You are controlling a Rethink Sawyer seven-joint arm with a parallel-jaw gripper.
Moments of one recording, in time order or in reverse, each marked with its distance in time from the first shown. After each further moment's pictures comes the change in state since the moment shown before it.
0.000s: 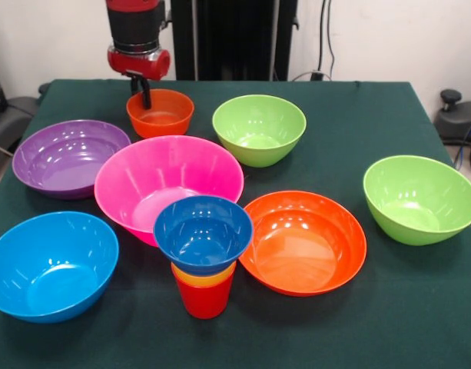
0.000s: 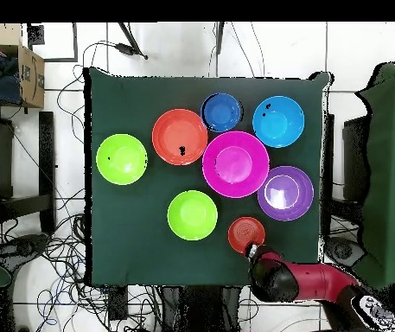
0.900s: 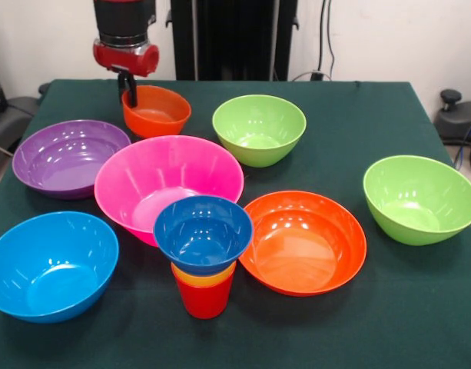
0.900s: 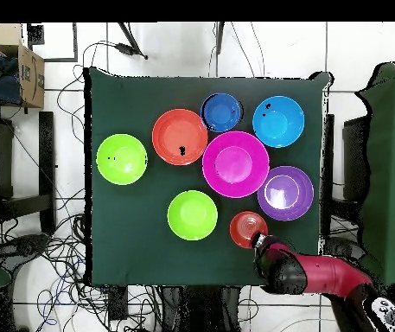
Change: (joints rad) arm -0.027 -0.101 0.070 0.001 0.063 0.090 0.000
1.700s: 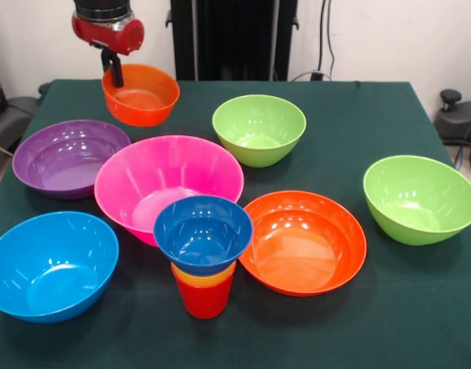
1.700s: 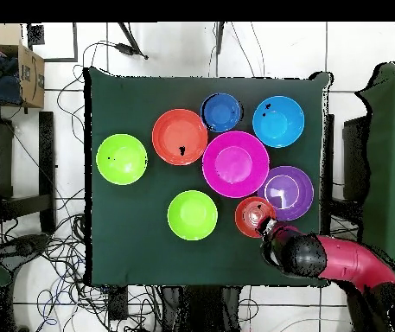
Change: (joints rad) arm -0.052 -0.169 0.165 0.001 0.182 0.288 0.000
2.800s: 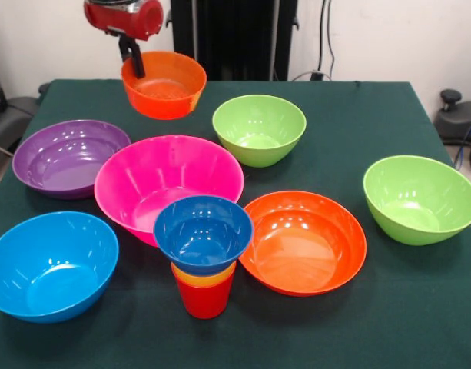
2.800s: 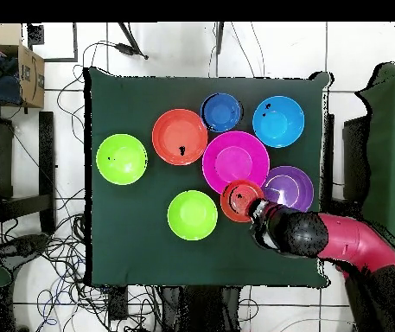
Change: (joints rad) arm -0.019 -0.075 0.164 -0.024 0.107 0.145 0.000
